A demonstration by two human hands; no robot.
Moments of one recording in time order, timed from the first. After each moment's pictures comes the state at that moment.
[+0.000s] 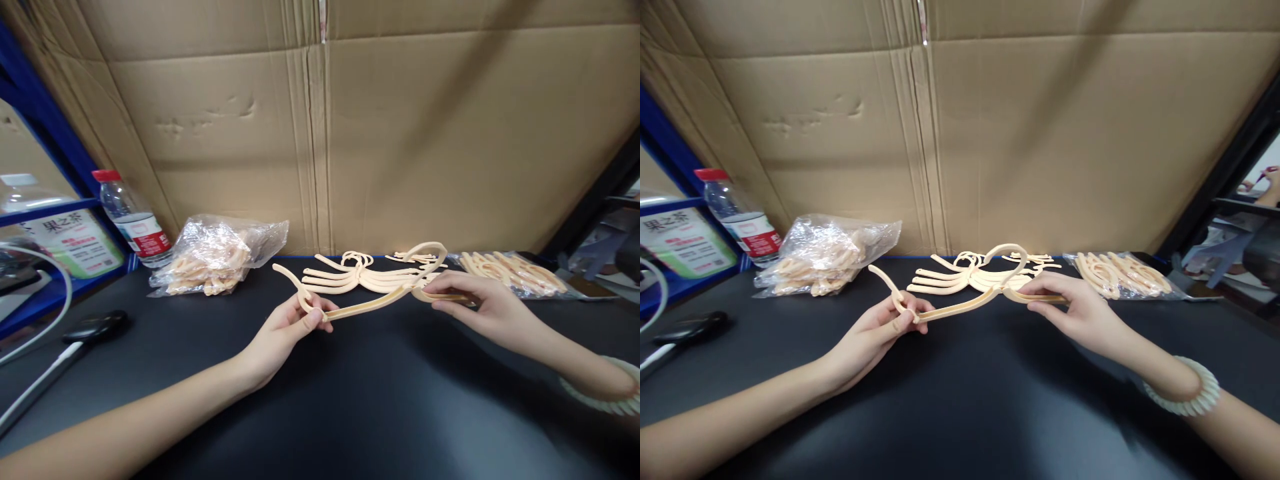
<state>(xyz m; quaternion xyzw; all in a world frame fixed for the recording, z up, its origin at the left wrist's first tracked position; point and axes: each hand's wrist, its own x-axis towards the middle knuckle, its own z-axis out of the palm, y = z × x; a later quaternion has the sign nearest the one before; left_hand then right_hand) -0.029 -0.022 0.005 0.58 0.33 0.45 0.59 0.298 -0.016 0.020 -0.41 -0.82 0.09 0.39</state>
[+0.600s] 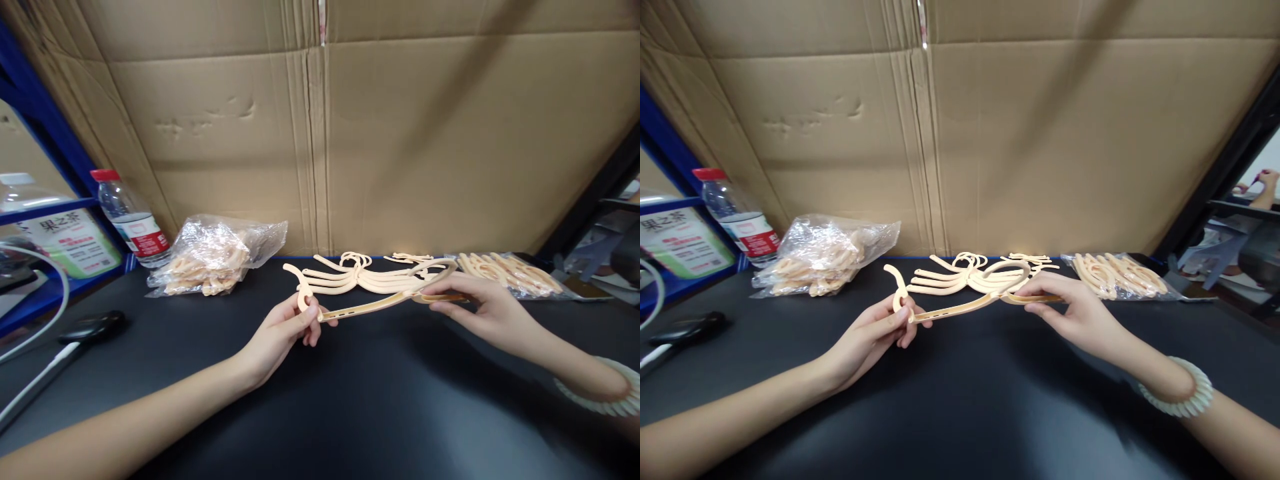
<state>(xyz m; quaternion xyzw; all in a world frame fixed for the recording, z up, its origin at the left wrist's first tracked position) -0.025 -0.023 0.013 0.57 0.35 0.44 0.60 0.296 -0.019 0.024 -0.38 -0.83 0.09 0.39</state>
